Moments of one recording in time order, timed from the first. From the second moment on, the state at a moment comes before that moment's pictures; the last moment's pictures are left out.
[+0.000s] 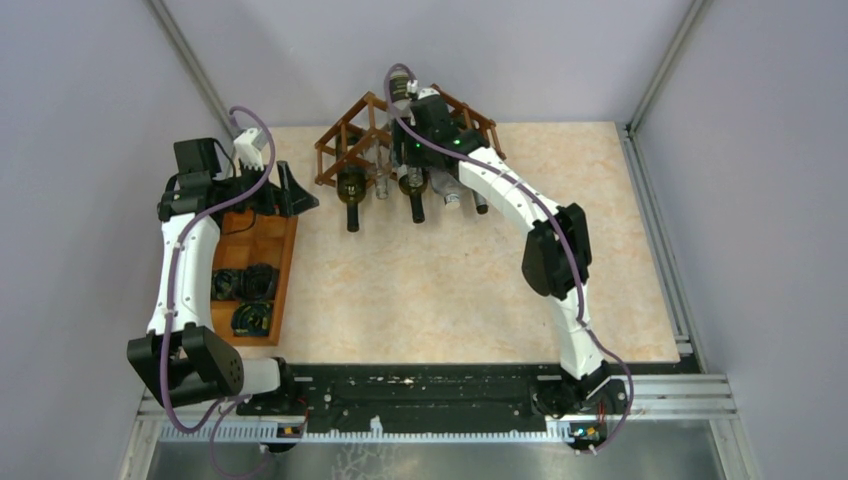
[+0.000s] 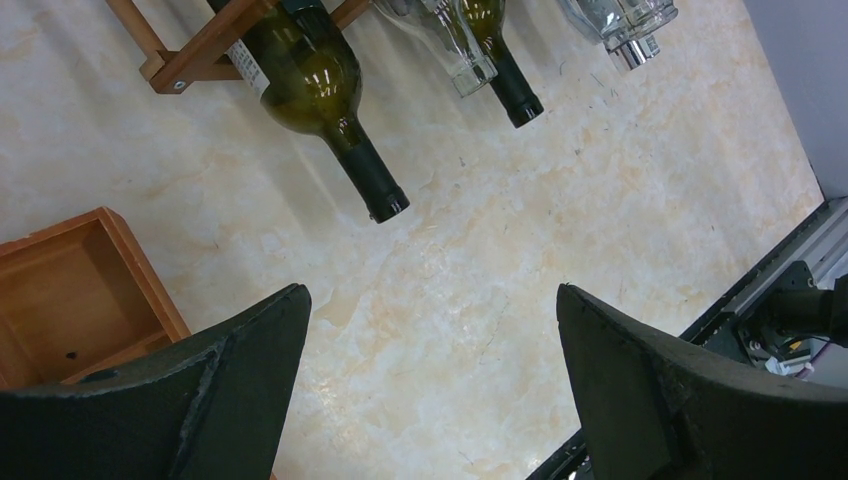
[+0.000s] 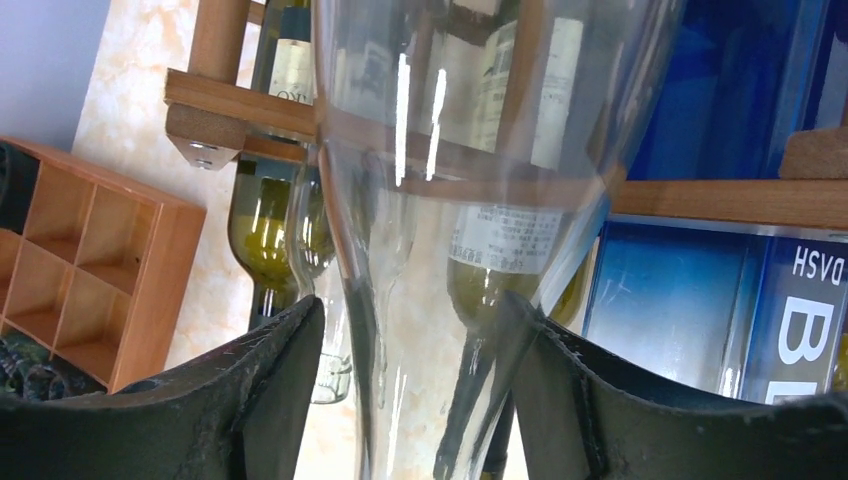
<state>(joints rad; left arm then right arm) 0.19 1.32 1.31 -0.73 0.78 0.14 0.63 2.15 2.09 -0.52 0.03 0.41</state>
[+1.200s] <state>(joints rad) 0.19 1.30 1.31 -0.78 0.79 0.31 0.59 1.92 1.74 -0.34 -0.14 0.52</state>
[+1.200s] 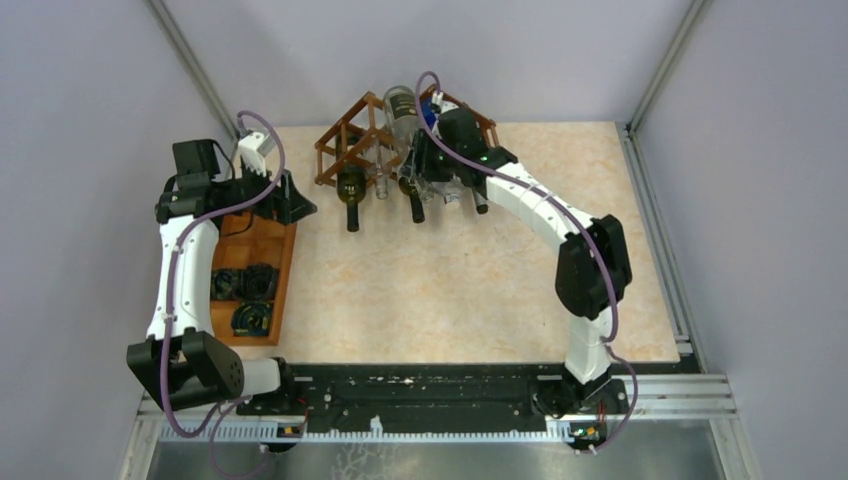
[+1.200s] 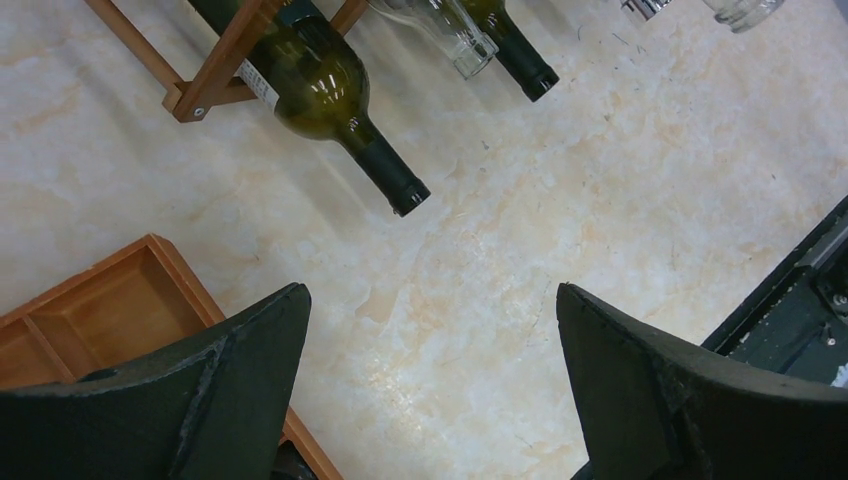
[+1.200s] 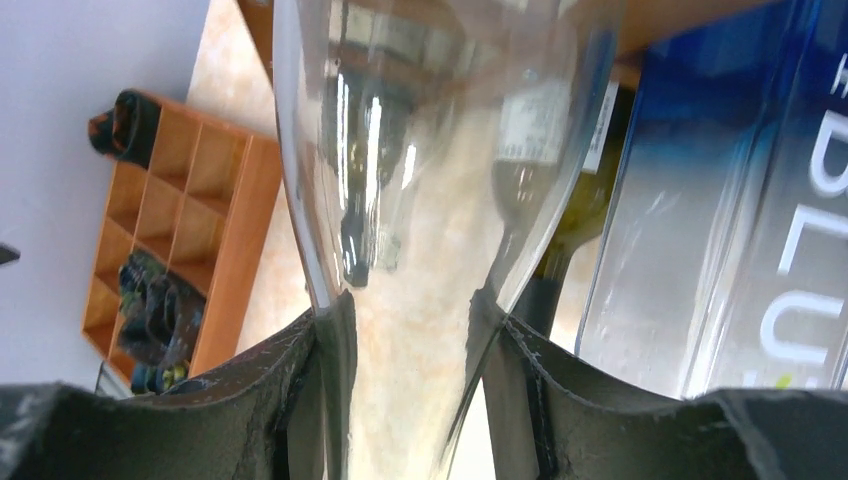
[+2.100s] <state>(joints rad) 0.01 1.09 1.19 -0.74 0.83 1.10 0.60 1.43 1.17 -0.28 -0.59 0.68</state>
